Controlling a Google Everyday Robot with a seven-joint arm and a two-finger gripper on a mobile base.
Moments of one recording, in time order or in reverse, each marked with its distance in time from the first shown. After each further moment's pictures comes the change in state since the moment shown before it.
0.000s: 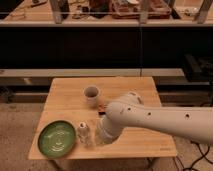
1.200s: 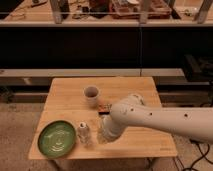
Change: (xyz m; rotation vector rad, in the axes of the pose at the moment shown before) arm 0.023 -0.018 0.014 0.035 -0.008 0.013
